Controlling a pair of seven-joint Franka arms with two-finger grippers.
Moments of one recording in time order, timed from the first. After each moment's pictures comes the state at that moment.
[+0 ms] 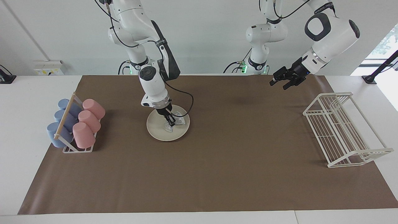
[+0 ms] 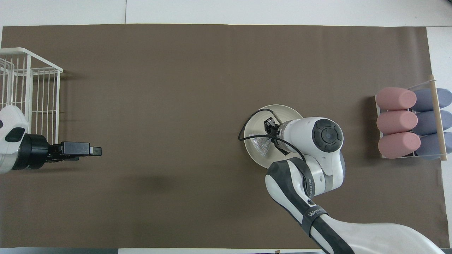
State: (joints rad) left arm 0.03 -0.30 -0.01 -2.22 -0.49 1.81 0.14; right arm 0.37 0.18 0.06 -2.26 0.22 2.58 1.26
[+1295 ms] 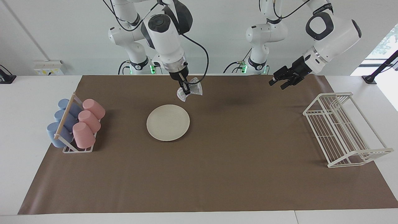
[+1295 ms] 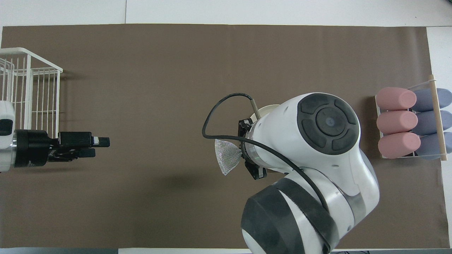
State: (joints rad) left arm 0.04 -0.30 -0.01 -2.22 -0.81 1.77 0.08; right arm 0.51 0.01 0.06 -1.77 0.21 1.85 1.89
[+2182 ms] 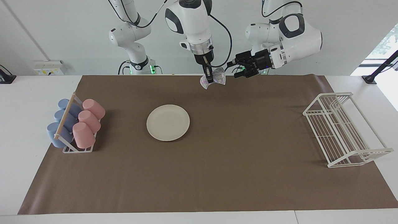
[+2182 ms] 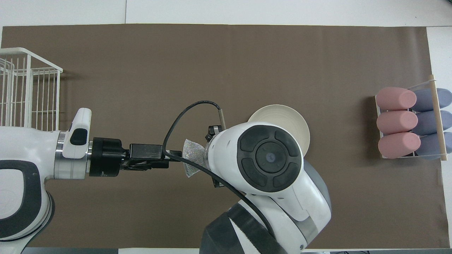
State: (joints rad) left arm -0.26 -0.30 -0.03 -2.27 -1.15 1.88 0.08; right arm 0.63 0.06 0.06 -1.73 0.17 1.95 2.13
